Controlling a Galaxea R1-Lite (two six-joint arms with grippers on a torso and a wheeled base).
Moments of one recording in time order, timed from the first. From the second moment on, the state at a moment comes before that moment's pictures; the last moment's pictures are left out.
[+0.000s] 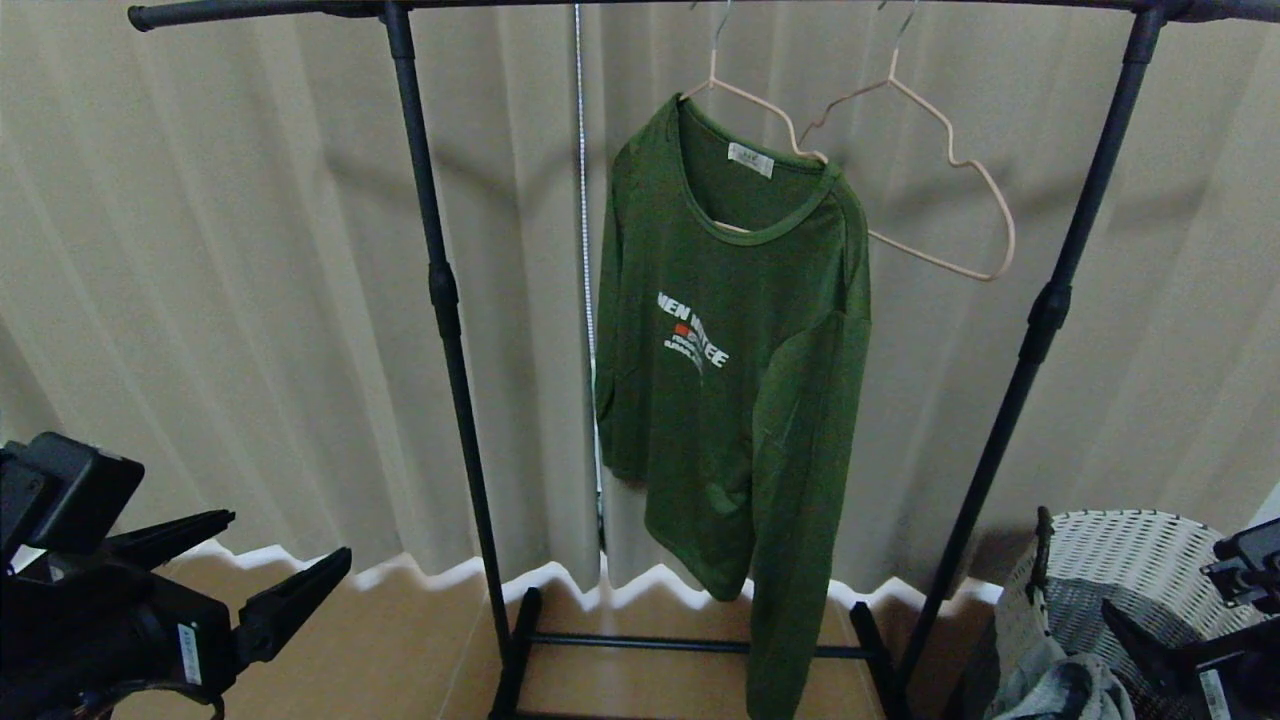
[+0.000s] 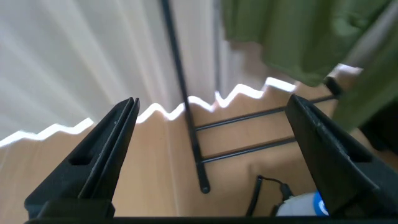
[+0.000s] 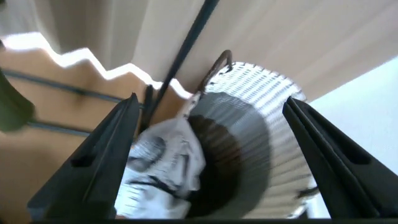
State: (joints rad) left arm -0.24 1.09 -0.29 -0.47 0.00 0.11; right arm 0.03 1.19 -0.04 -0.73 -0.23 -0.37
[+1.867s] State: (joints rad) left arm -0.32 1.09 -0.29 -0.47 -0.12 0.10; right arm -0.18 1.93 -0.42 -0.41 -0.22 -0.52
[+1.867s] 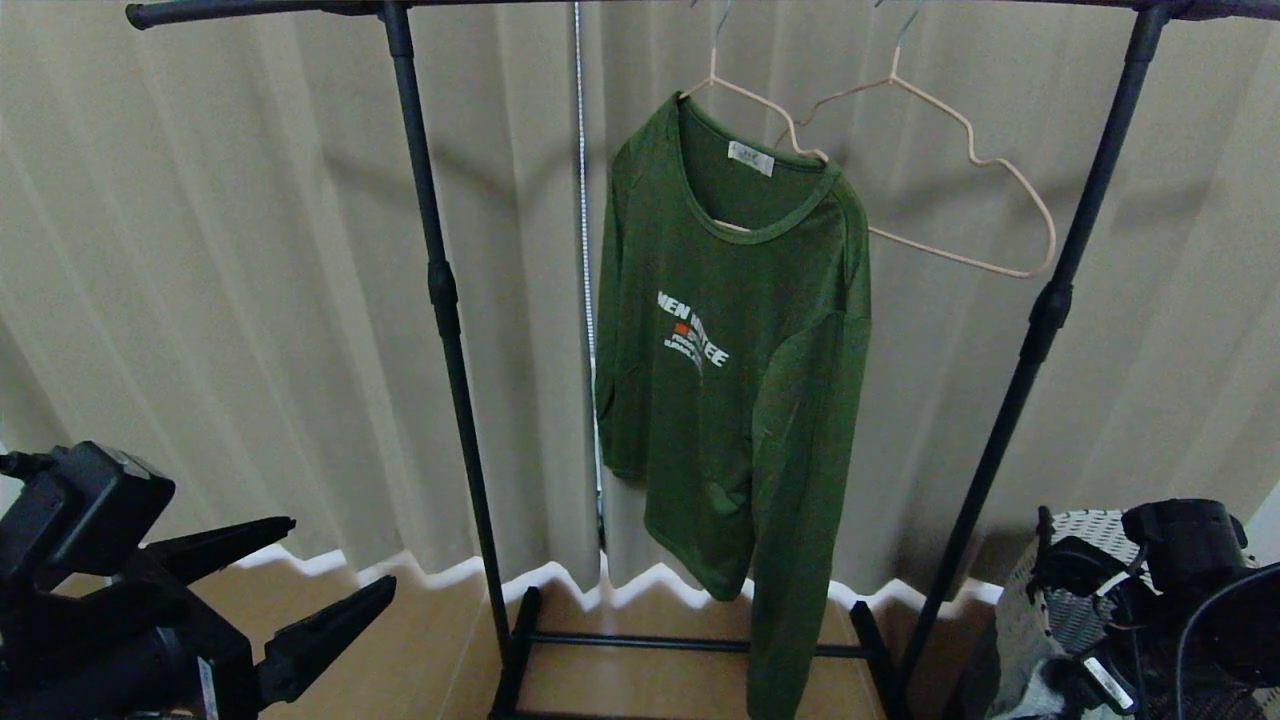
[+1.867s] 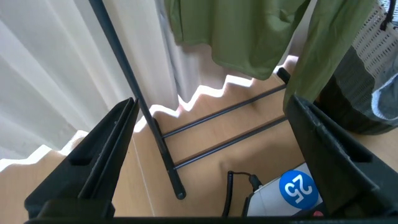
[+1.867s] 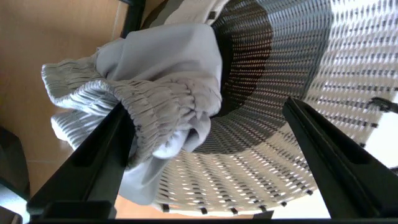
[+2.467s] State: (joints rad) left arm -0.32 1.08 -0.28 -0.47 -0.12 0.11; right arm -0.19 1.92 -0.41 -0.41 -0.21 -0.51
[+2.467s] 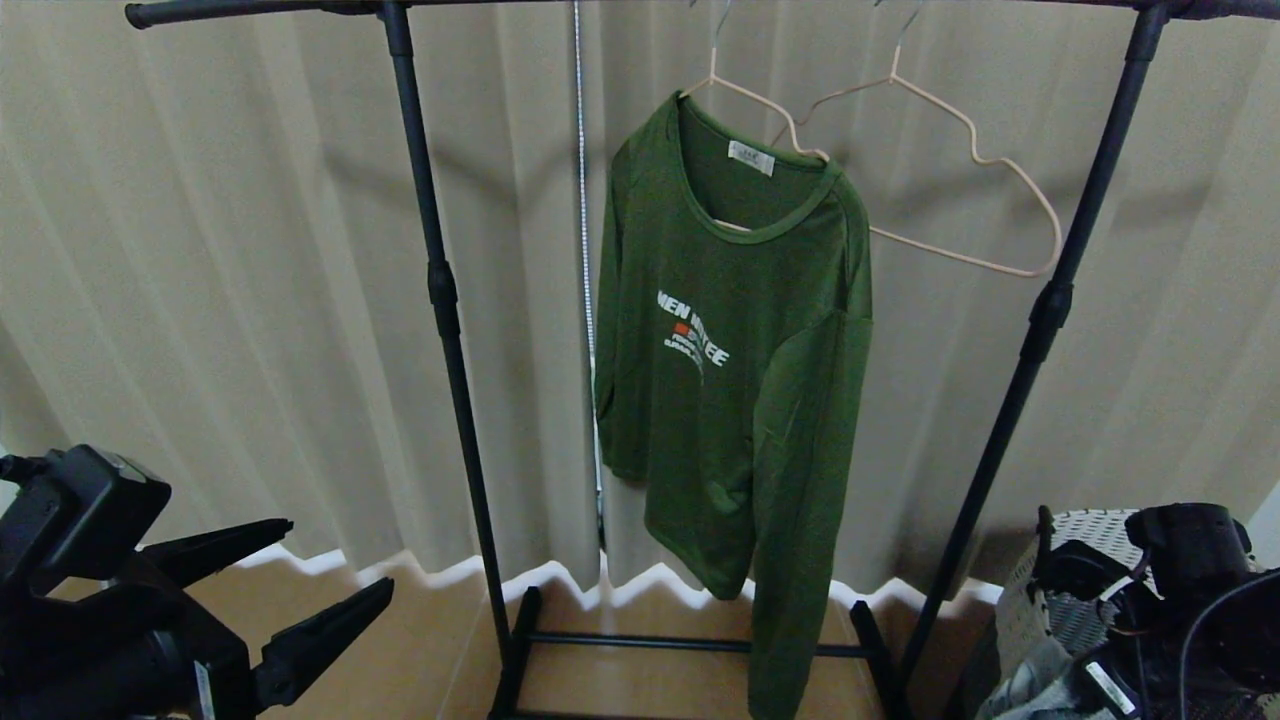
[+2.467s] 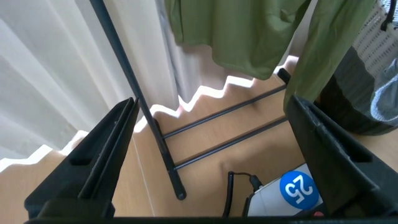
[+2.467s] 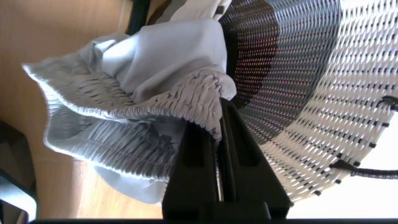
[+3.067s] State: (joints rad) left arm -0.29 1.08 -0.27 -0.47 -0.12 0.11; right arm -0.18 1.51 -0.44 -0.41 -0.12 -0.45
